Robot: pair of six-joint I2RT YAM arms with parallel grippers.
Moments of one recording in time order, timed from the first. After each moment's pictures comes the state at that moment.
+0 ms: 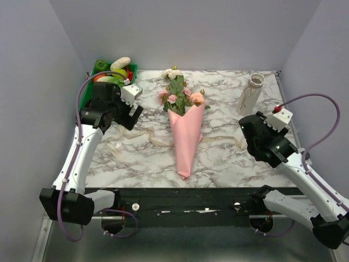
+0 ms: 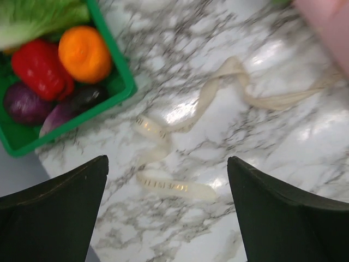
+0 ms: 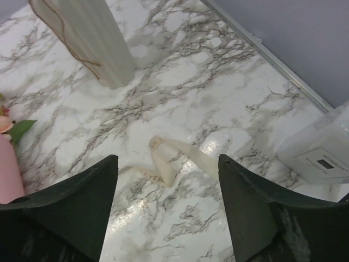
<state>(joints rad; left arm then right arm) -0.10 1.20 1.21 -0.80 0.18 0.44 0.59 0.91 0.92 -0.88 1.05 0.90</state>
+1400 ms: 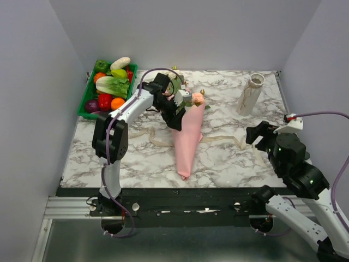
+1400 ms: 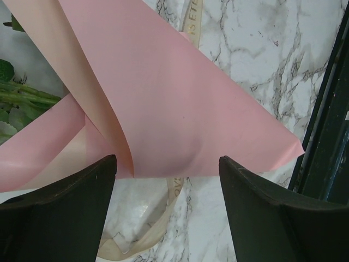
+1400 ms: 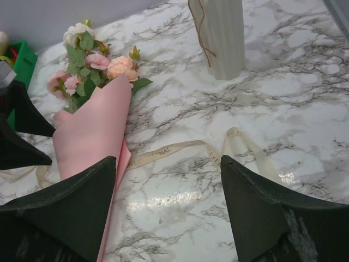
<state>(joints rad) -0.44 2.01 1.72 -0.92 0.74 0.55 0.59 0.53 0.89 -0.70 0.59 0.50</state>
